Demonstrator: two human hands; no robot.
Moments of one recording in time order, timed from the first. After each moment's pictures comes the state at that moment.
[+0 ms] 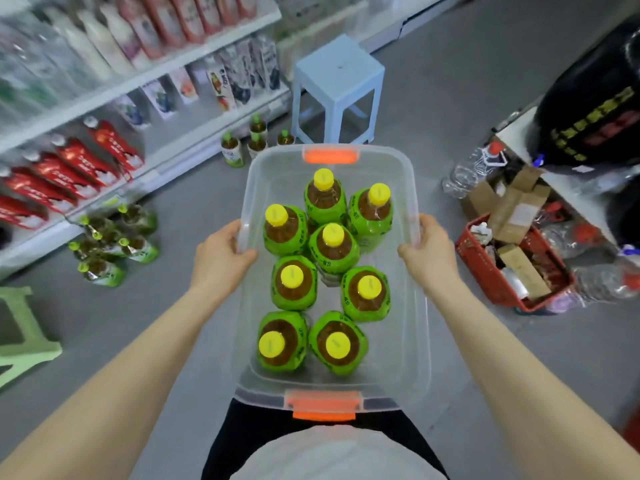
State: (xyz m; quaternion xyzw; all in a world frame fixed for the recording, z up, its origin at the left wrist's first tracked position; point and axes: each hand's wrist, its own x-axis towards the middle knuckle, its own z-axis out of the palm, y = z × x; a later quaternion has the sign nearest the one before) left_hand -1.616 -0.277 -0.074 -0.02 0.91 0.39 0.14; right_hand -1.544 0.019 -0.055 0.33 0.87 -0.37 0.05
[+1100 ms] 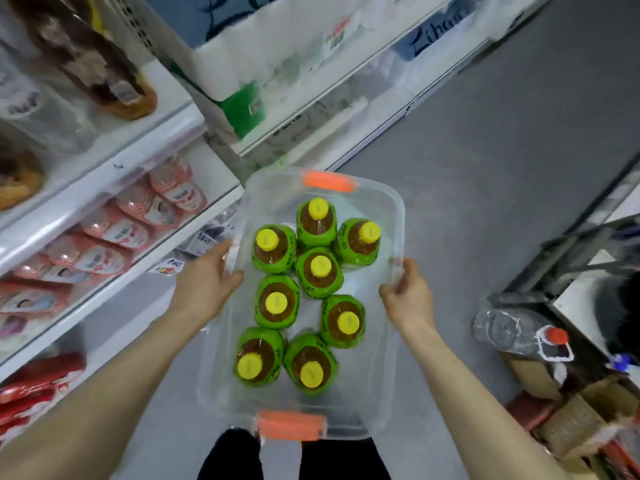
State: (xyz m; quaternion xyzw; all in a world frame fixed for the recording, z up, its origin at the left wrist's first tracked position) left_hand -2.405 -0.036 -0.155 0.05 0.95 0.24 0.18; right_hand -2.282 0.244 -0.174 0.41 0.80 -0.44 0.07
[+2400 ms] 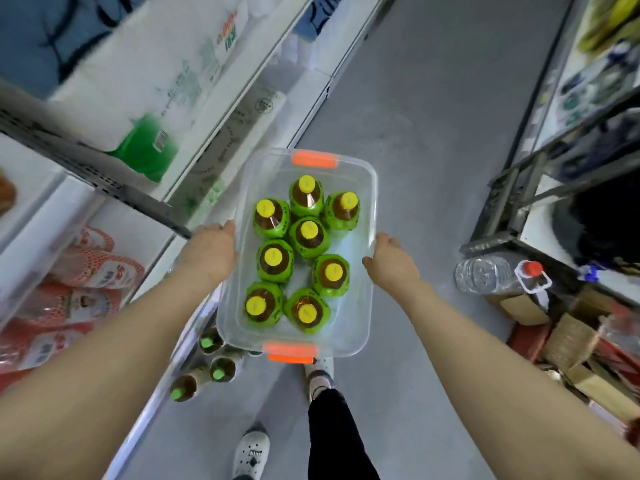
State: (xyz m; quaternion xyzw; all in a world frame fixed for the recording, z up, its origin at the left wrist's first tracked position) left_hand -2.563 0.068 -0.243 0.32 0.91 -0.05 0.25; right_hand -2.357 0.294 -0.238 0.44 0.83 -0.26 0.23
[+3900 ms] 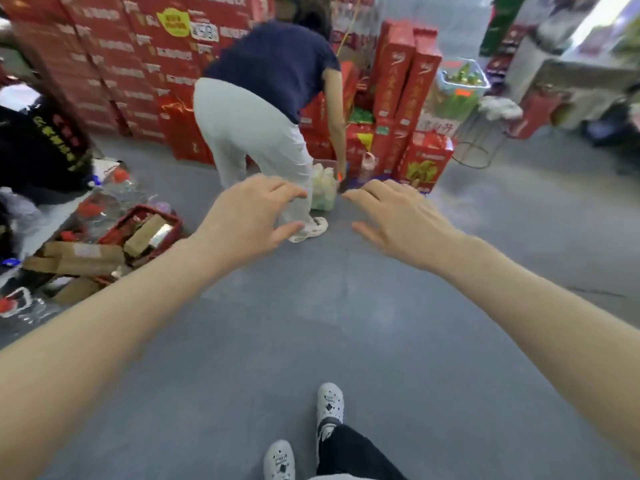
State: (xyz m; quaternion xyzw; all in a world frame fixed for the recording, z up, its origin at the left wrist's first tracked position) left_hand -1.666 -0.149 0.106 0.98 0.03 0.16 0.06; right_hand -1.524 -0.359 0.108 0.82 0.55 0.12 -0.02
